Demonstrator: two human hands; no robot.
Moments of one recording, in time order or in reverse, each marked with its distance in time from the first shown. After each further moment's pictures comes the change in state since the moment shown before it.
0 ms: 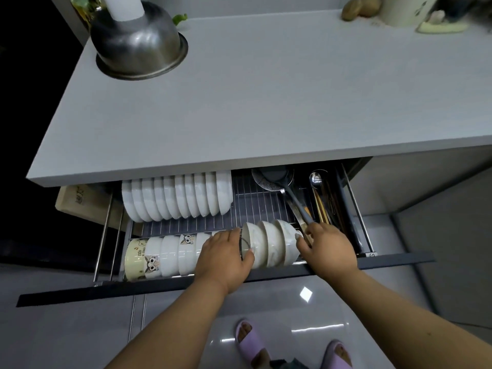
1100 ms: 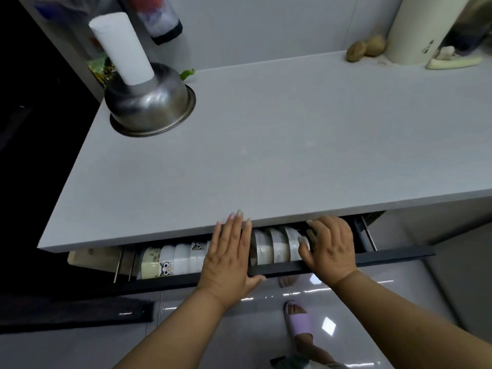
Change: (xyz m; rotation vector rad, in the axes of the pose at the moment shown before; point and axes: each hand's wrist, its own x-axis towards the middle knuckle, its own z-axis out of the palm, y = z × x) left_hand 0.088 -0.008 -0.068 0.370 0.197 0.238; right_hand 0.121 -0.020 -0.010 0.100 0.682 -0.410
